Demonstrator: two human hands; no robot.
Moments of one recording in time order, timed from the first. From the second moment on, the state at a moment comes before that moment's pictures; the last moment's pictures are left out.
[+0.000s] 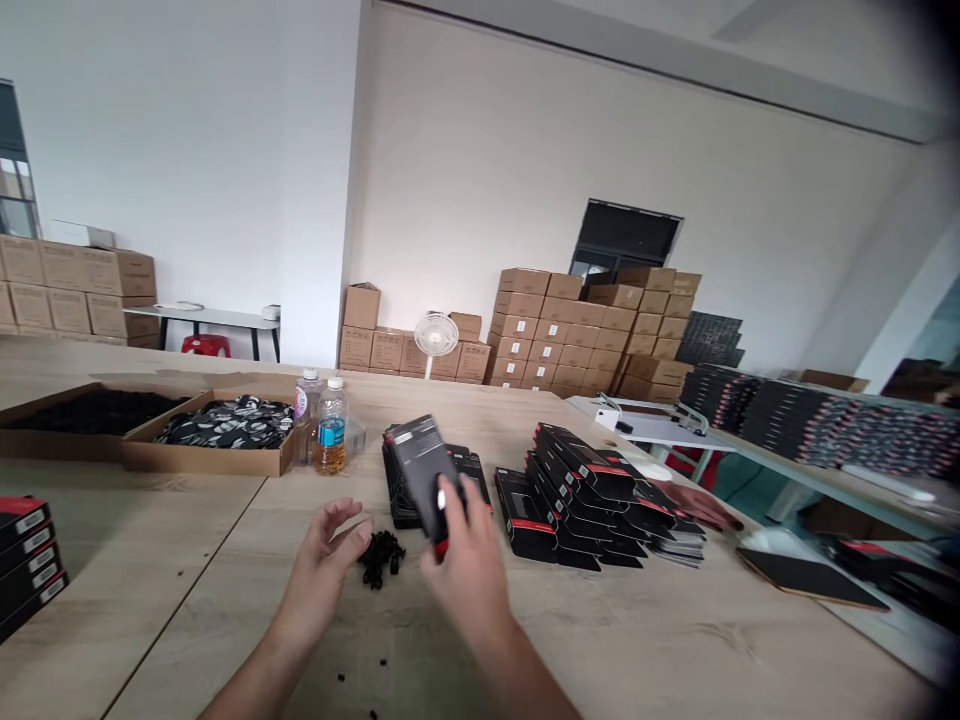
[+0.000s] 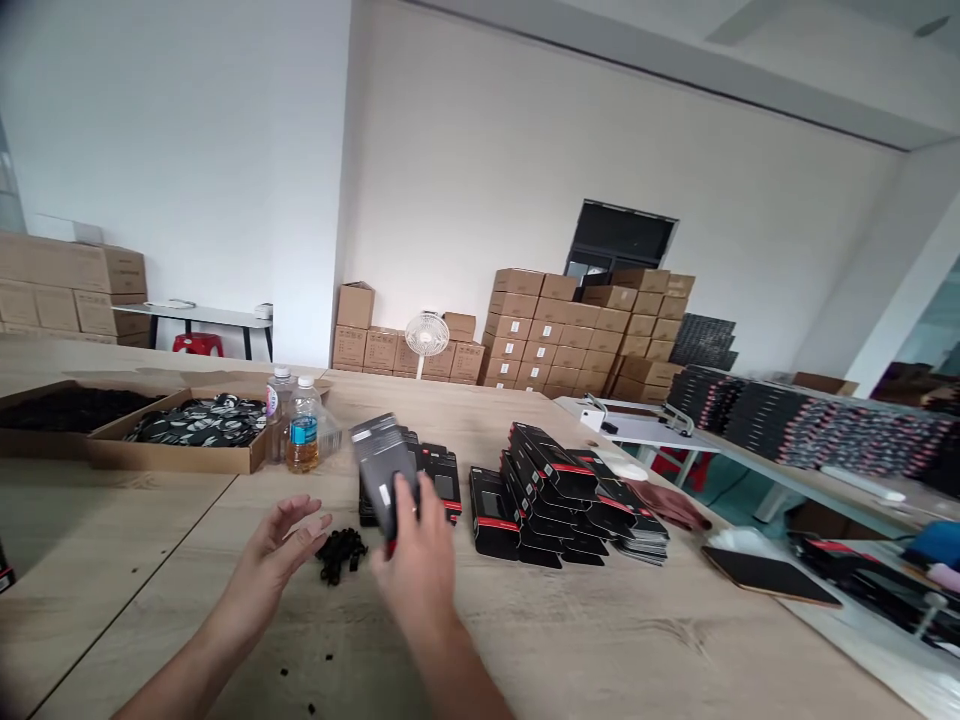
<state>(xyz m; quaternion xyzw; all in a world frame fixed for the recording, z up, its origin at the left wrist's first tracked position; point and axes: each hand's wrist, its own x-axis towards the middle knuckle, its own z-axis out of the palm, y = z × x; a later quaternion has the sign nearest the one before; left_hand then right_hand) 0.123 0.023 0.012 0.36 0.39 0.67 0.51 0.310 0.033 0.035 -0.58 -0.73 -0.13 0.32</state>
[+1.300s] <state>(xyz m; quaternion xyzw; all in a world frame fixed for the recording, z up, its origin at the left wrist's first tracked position) 0.116 0.023 0.002 0.64 0.45 0.53 0.32 0.360 0.176 0.042 -0.79 -0.61 0.06 0.00</state>
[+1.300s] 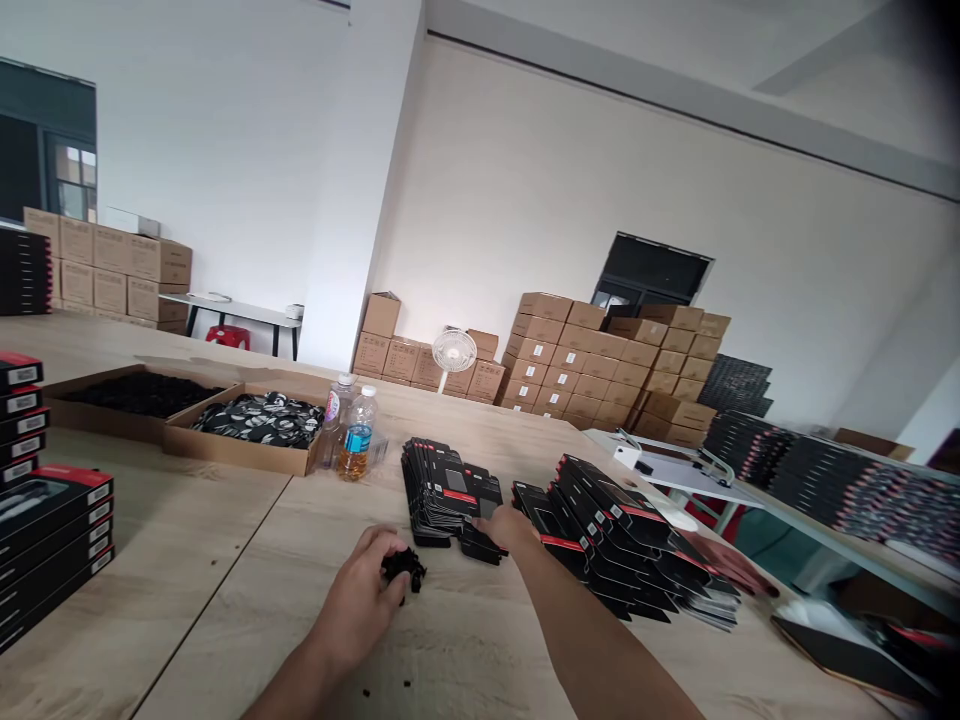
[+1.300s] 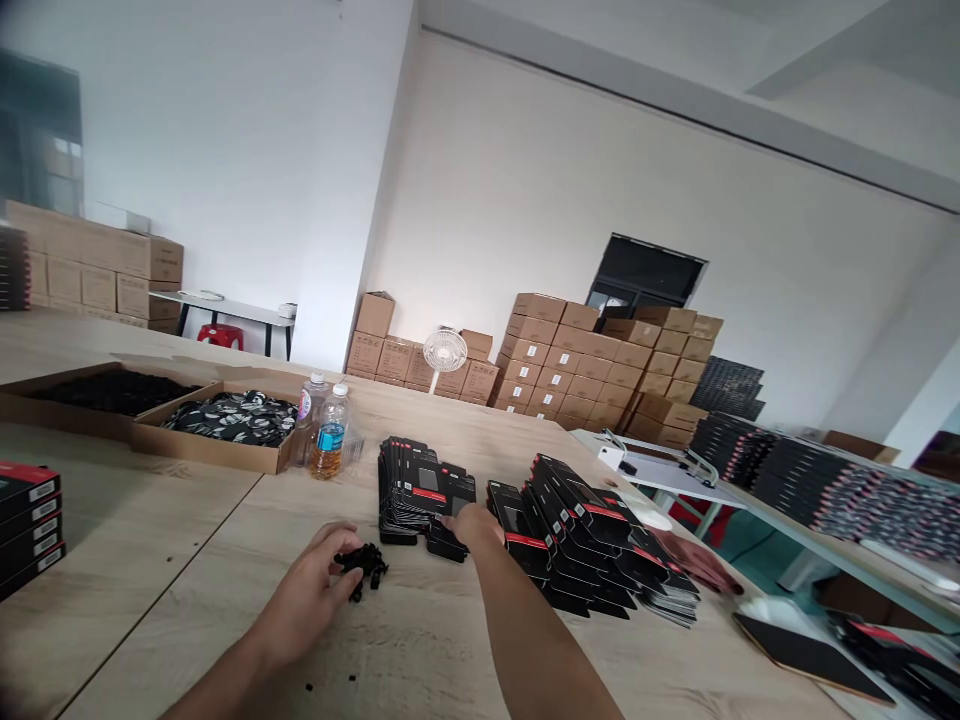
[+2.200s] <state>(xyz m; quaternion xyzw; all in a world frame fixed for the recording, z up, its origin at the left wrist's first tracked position) 0.116 0.028 0.005 0.34 0.41 0.59 0.61 0.295 0.082 -0.006 -0.50 -0.66 0.29 0.48</state>
